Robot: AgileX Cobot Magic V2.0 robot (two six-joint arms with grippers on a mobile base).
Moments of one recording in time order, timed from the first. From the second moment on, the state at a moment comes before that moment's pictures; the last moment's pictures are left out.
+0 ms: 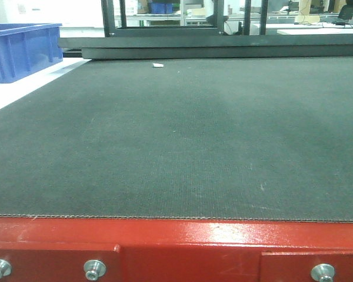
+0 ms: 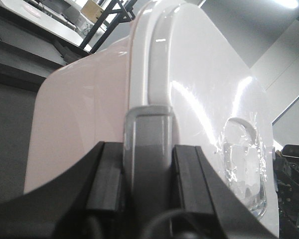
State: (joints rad) left arm 0.12 1.48 -1.50 -1.68 1.10 0.89; right arm -0.17 1.29 -1.31 1.75 1.07 -0.94
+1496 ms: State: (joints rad) left arm 0.12 1.48 -1.50 -1.68 1.10 0.89; right arm -0.17 1.29 -1.31 1.75 1.07 -0.94
